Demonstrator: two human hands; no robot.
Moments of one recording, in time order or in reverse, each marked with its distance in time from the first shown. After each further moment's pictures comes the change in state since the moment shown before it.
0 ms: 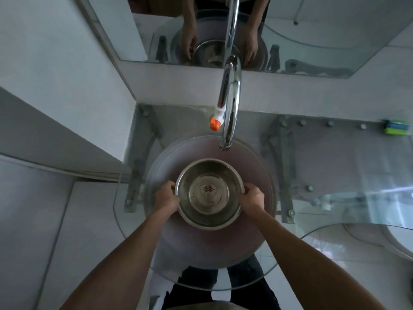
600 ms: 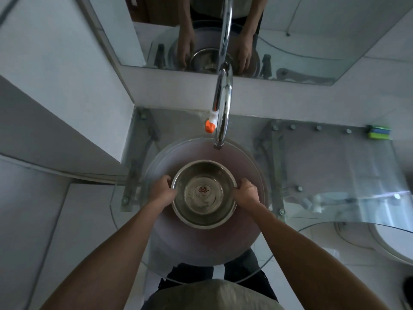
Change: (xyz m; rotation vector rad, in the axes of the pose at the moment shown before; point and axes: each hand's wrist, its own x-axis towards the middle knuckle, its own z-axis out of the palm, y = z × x) left_hand -0.038 0.056 -0.028 0.120 -0.039 0.052; right_hand 0.000 -0.018 -0.019 -0.122 -0.086 0.007
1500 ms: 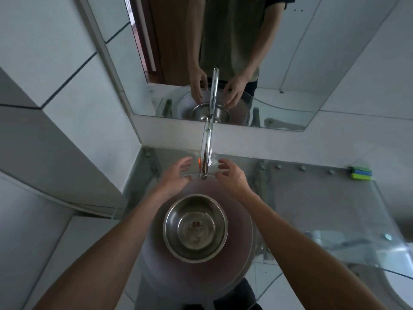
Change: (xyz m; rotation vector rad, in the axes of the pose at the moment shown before) left_hand -0.053 0.135 -0.049 -0.159 0.018 0.540; right_hand -0.012 -0.104 -0.088 0.221 0.076 -0.570
